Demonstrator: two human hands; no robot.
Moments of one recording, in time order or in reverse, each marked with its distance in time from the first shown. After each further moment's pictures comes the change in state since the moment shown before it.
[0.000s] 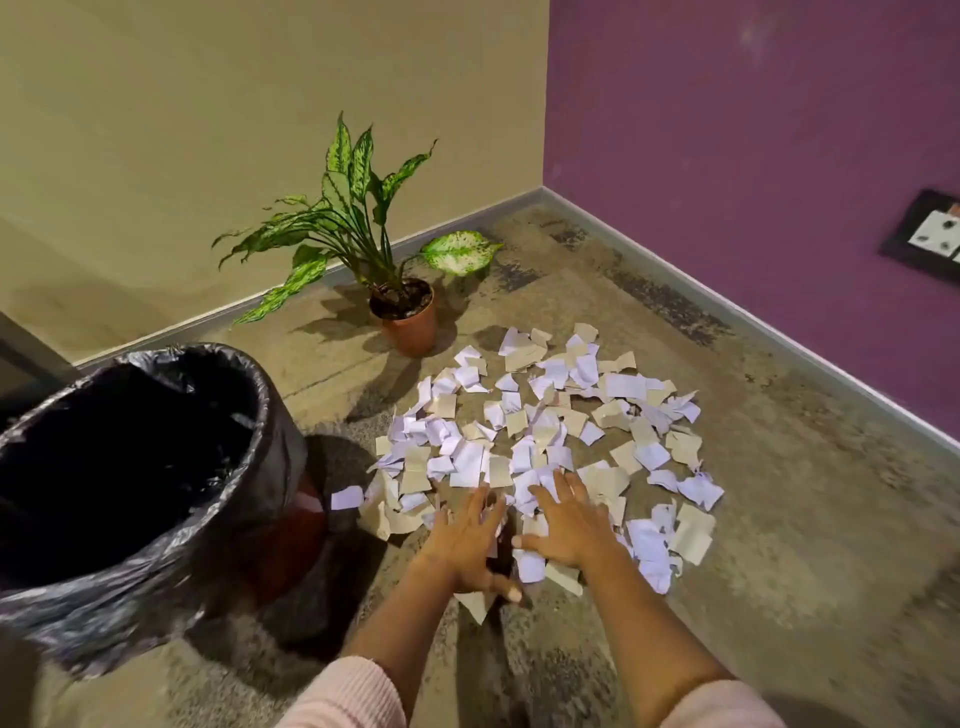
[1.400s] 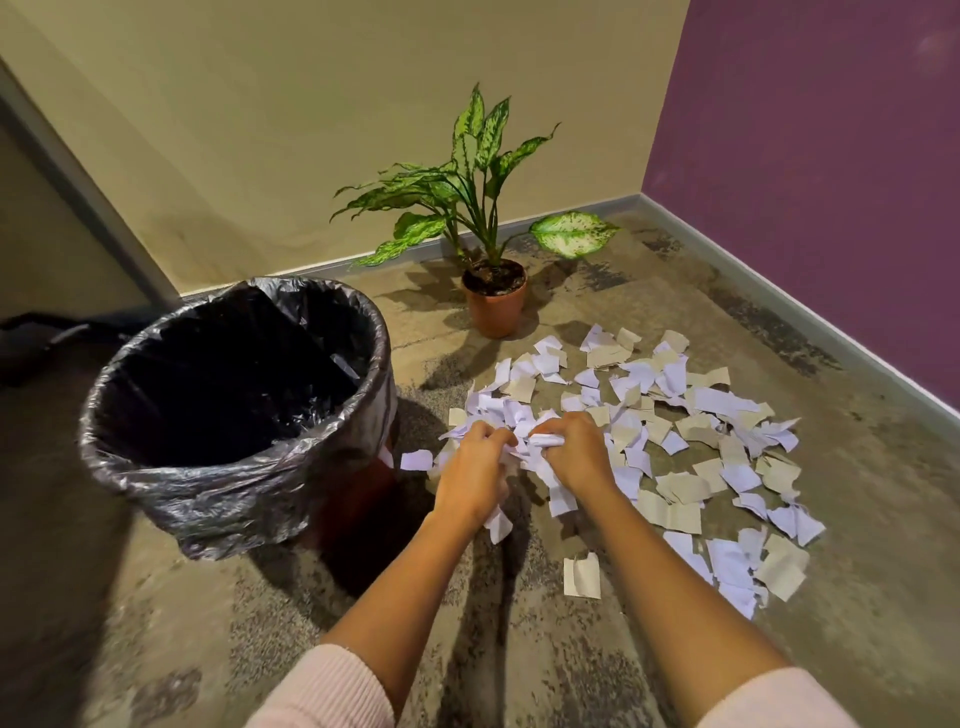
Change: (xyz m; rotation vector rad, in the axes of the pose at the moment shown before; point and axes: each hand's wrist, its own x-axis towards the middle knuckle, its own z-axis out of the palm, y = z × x) left_hand -0.039 -0.062 -0.024 -0.457 0.633 -0.240; right_hand 0.039 -0.111 -0.024 0.384 0.359 -0.066
